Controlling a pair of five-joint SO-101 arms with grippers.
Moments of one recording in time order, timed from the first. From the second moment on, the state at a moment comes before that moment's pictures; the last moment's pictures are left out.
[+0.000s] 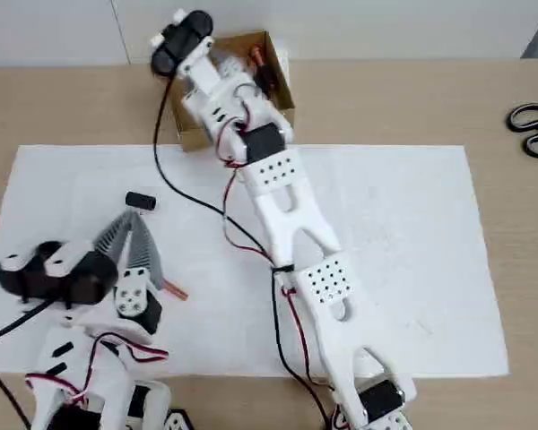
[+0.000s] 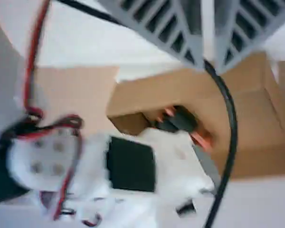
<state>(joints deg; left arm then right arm) 3.1 -103.4 65.1 56.6 12.0 -31.5 66.6 -93.5 58.6 16.7</state>
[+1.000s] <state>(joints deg) -56.5 -103.5 53.5 58.1 11.8 -44.6 62.7 -89.0 96.2 16.1</state>
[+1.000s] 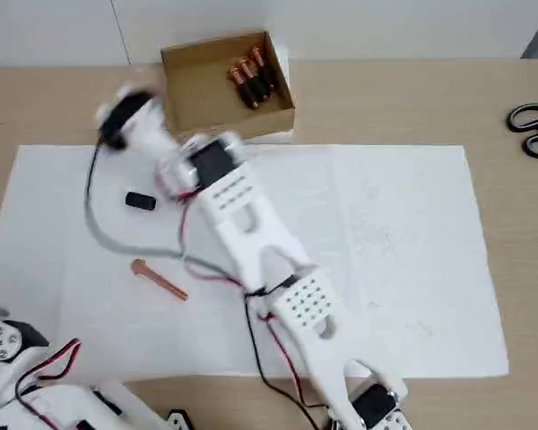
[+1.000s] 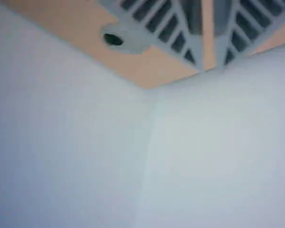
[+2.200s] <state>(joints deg) -57.2 -103.5 53.5 61.9 11.8 -49.3 76.8 -88.5 69.8 25.3</state>
